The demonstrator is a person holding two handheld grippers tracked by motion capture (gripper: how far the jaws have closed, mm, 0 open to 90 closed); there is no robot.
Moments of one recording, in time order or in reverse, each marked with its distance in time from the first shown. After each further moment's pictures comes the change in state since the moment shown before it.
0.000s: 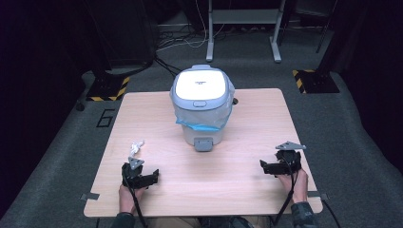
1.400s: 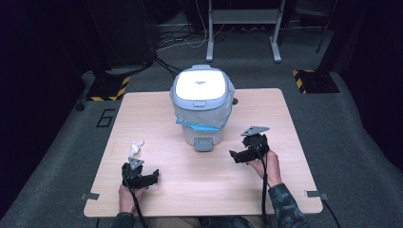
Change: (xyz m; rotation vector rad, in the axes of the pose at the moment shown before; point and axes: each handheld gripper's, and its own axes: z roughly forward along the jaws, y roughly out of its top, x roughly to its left) left arm 0.000 0.000 0.000 -0.001 0.000 -0.005; right arm 0.074 0.077 0.028 0.007 0.173 -0.181
